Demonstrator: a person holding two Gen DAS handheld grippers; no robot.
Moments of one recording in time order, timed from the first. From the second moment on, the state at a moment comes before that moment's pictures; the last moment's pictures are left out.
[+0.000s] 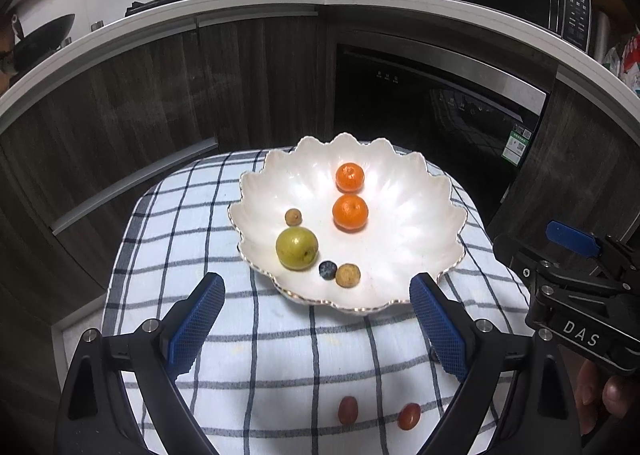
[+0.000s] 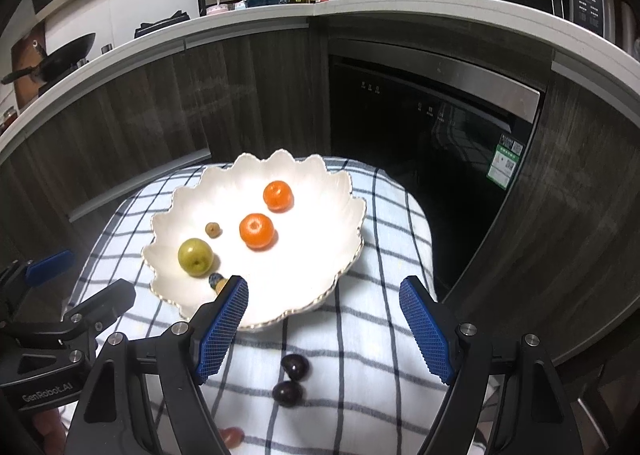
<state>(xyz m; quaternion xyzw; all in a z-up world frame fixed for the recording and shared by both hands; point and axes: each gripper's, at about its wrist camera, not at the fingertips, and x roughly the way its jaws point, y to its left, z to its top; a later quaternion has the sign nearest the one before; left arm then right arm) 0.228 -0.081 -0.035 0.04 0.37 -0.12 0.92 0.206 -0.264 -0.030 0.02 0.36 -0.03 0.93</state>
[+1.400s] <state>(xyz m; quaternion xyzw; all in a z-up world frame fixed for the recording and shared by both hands) 0.181 -0.074 -0.110 0.07 0.36 -0.10 0.92 0.169 -0.252 -0.113 -0.02 0.39 -0.02 0.92</state>
